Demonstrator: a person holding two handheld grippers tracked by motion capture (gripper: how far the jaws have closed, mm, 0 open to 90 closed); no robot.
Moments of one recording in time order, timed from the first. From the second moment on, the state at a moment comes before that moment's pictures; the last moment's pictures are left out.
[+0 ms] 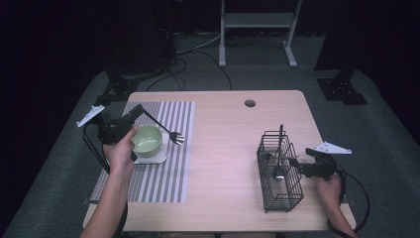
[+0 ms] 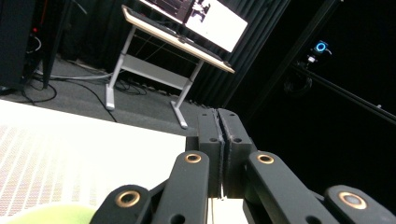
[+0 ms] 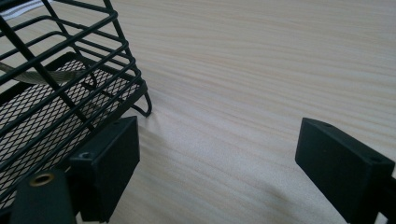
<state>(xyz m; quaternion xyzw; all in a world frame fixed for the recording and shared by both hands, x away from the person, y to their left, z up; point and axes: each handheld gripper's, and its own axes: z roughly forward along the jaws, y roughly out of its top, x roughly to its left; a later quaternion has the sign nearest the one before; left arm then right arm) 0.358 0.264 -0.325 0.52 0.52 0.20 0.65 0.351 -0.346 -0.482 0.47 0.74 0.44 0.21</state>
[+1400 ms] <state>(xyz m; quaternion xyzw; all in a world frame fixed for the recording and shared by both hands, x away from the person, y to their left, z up) 0.358 0.311 -0.339 0.48 0.57 0.23 0.63 0.351 -0.346 -0.482 0.47 0.74 0.44 0.21</state>
